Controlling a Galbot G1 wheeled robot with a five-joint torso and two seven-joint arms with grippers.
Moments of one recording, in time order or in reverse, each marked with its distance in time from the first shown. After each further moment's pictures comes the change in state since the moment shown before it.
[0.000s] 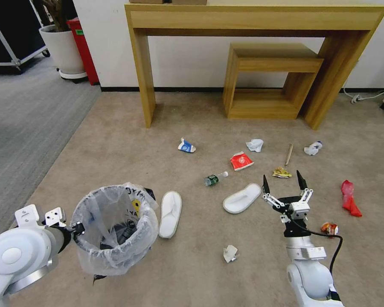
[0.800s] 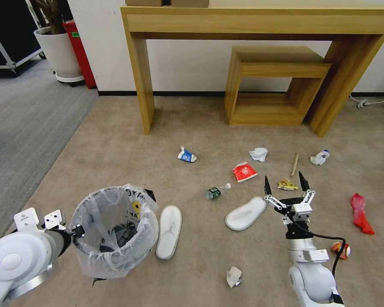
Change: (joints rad) left arm 0.032 -0.026 0.003 -0.021 0.042 -0.002 0.003; right arm -0.020 0.004 0.008 0.010 -0.003 0.006 -0.004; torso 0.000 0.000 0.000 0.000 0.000
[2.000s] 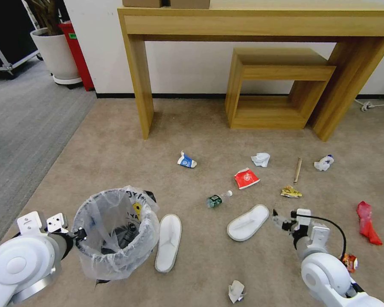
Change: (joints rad) left arm 0.019 -0.023 0.018 -0.001 0.030 -0.008 0.003; right arm 0.024 -0.452 -0.292 0.104 0.803 -1.033 0.658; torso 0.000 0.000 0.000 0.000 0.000
